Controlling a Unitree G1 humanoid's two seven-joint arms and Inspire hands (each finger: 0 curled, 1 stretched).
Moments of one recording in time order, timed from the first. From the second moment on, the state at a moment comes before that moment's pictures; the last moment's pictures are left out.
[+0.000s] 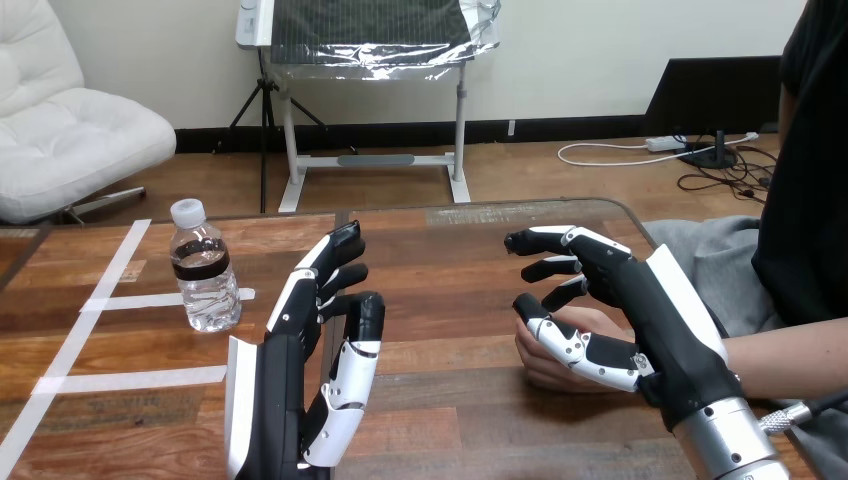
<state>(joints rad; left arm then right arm) 0.40 0.07 -0.34 -0.13 0.33 -0.54 0.45 0.14 -0.28 0.06 -0.16 -0.21 -0.26 0.12</state>
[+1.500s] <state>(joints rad) 0.40 0.07 -0.33 -0.13 0.33 -0.54 0.46 0.13 -0.28 0.05 -0.16 -0.21 -0.26 0.12</state>
